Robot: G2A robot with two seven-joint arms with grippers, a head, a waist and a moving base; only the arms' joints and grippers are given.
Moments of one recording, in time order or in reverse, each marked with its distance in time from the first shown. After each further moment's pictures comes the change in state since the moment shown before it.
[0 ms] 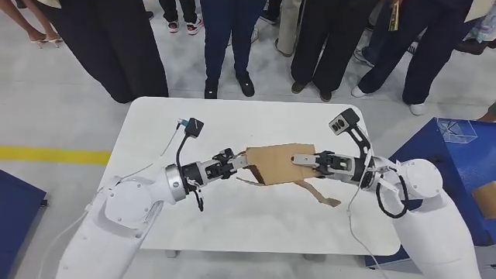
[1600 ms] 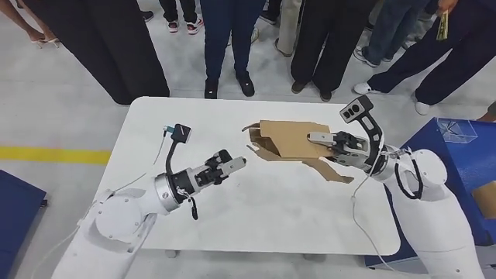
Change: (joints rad) left arm 0.102 0.009 -0.036 -0.090 -0.016 -0.076 0.057; right arm 0.047 -0.007 0.004 0.068 0.147 0.034 -0.015
